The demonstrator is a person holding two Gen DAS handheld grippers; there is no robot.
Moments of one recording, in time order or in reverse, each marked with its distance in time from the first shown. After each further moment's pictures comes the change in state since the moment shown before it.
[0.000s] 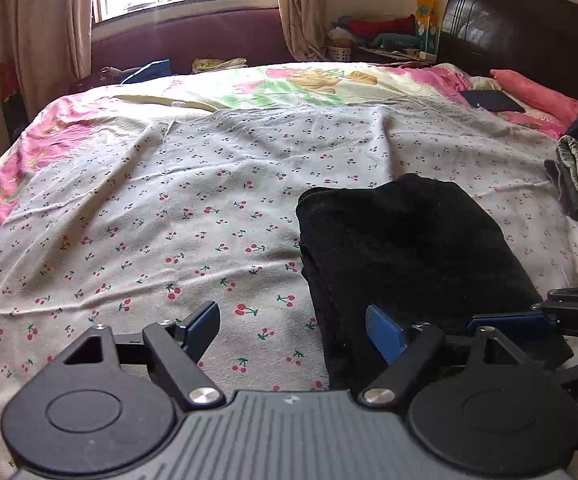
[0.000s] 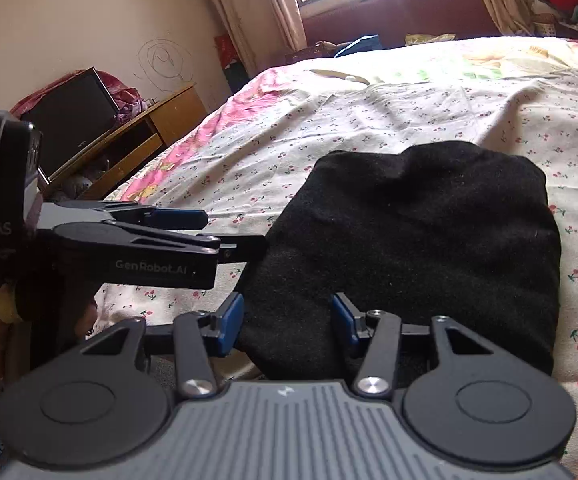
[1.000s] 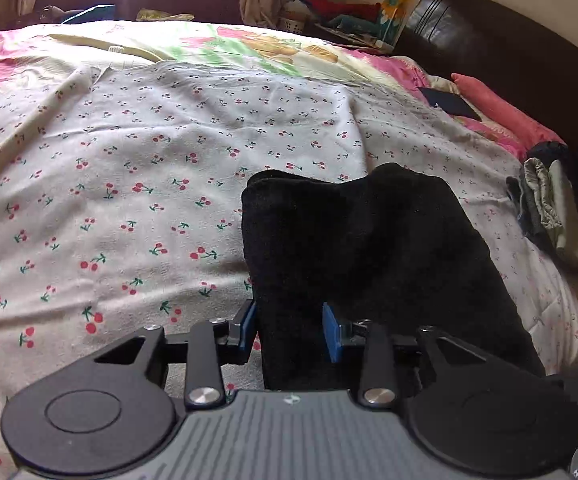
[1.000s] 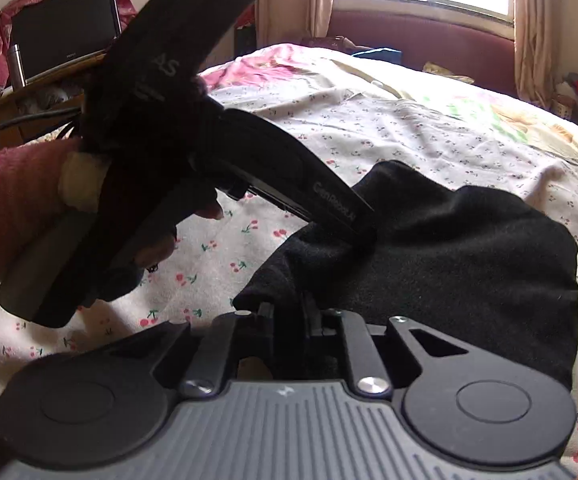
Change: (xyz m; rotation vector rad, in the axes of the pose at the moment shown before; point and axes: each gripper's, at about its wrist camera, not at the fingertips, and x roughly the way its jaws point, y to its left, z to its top) left arm 0.078 0.042 0.022 -0.101 0.092 -0.288; right arm 0.079 0.060 0.002 -0.295 0.086 -0.188
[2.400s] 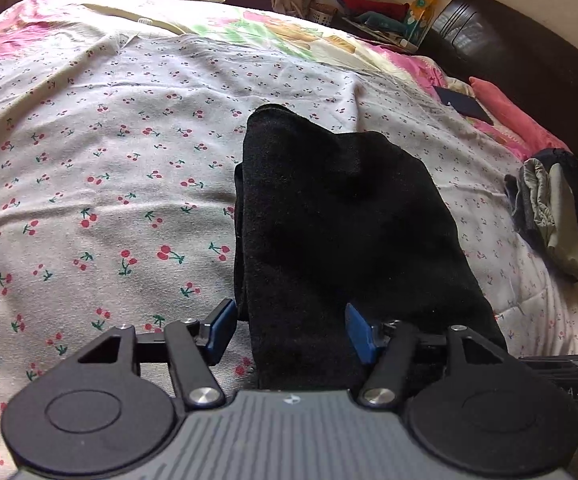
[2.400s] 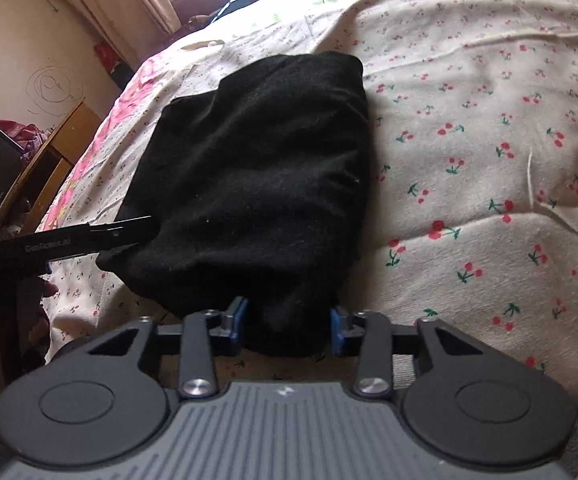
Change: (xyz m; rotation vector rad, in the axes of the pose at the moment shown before) left arm -0.023 -0.033 -0.038 -0.098 0.038 0.038; right arm -0.067 -0.141 -0.089 0.692 0.126 0.065
